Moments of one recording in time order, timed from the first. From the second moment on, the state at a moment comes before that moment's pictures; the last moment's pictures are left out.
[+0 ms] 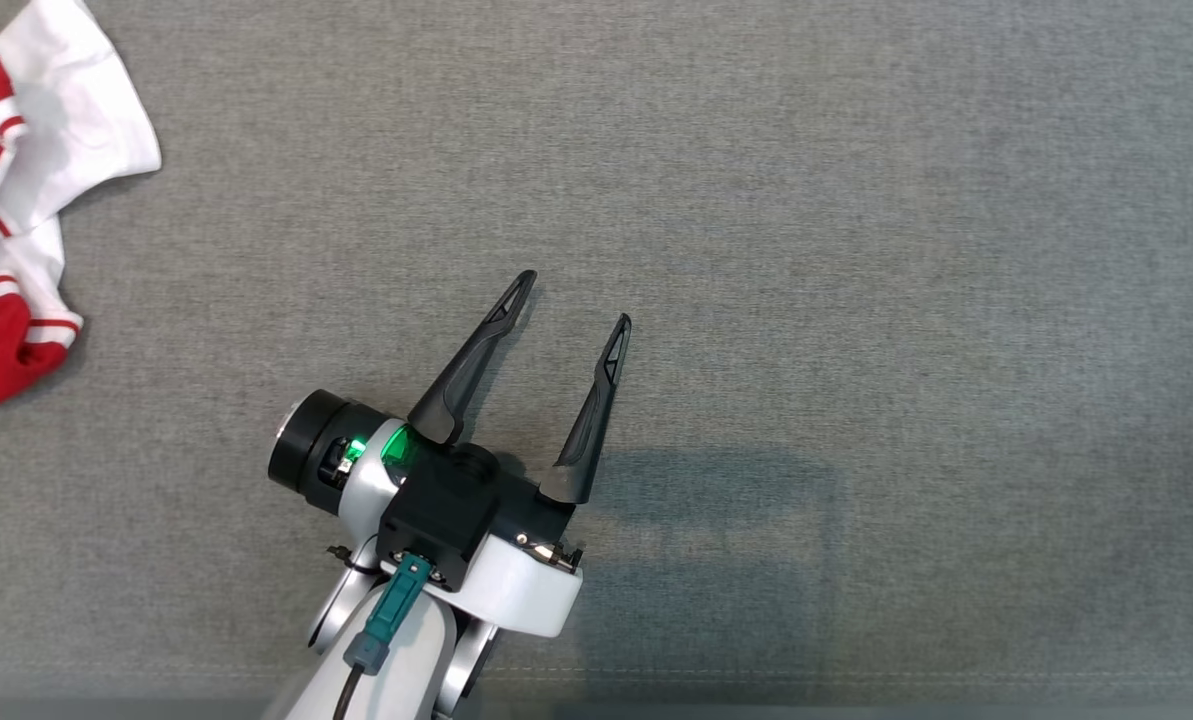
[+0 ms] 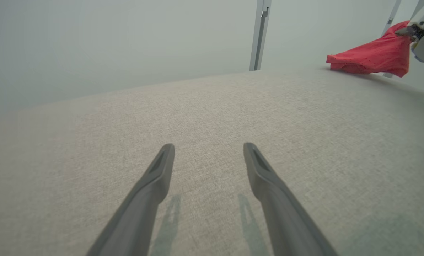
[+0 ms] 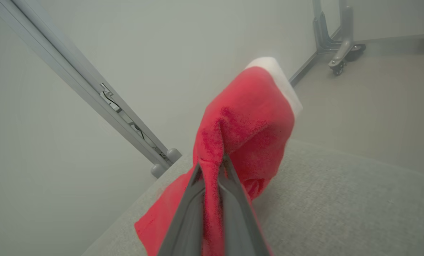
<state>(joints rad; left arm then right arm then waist) -0.30 0.05 -0.43 0.00 -0.03 0.06 -0.25 -1.22 -0.47 -0.50 1.17 0.51 0.13 -0.25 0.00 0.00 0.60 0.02</state>
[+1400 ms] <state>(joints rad) -0.21 0.05 -0.38 0.03 -0.12 0.15 -0.25 -0.79 -0.16 -0.69 0.89 -0.02 0.13 -0.25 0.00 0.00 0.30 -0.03</state>
